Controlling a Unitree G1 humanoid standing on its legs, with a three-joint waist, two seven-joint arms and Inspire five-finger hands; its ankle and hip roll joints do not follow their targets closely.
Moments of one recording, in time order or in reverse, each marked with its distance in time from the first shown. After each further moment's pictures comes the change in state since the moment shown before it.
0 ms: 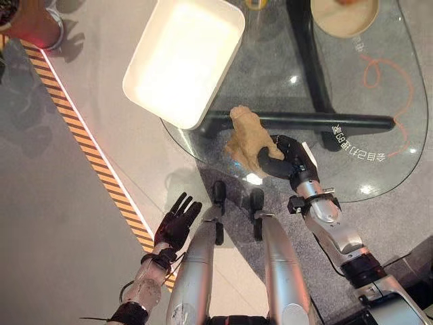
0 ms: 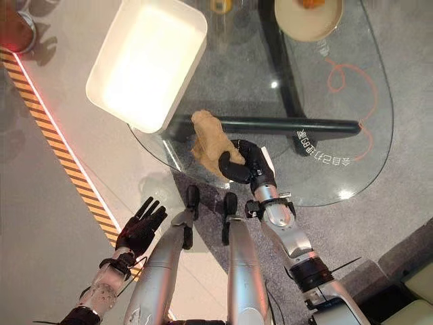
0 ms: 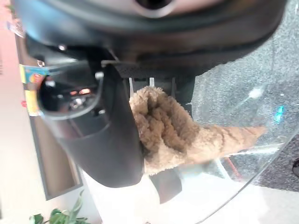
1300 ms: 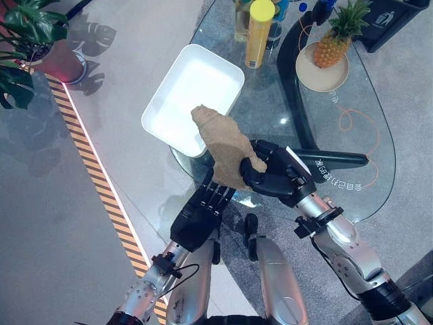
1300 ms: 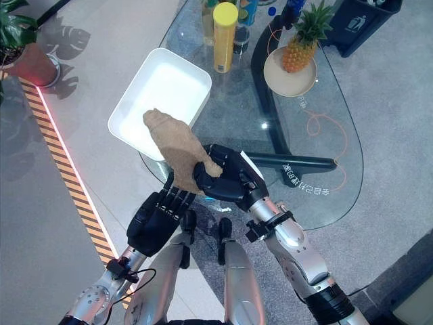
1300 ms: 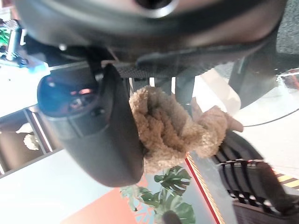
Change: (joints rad) left arm 0.060 0.089 -0.058 -0.270 -0.418 0.313 -0.366; right arm 0.157 -0.108 0.001 -0.317 0.214 -0.040 0.369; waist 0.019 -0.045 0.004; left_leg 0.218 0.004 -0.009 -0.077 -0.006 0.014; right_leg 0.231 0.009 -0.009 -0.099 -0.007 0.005
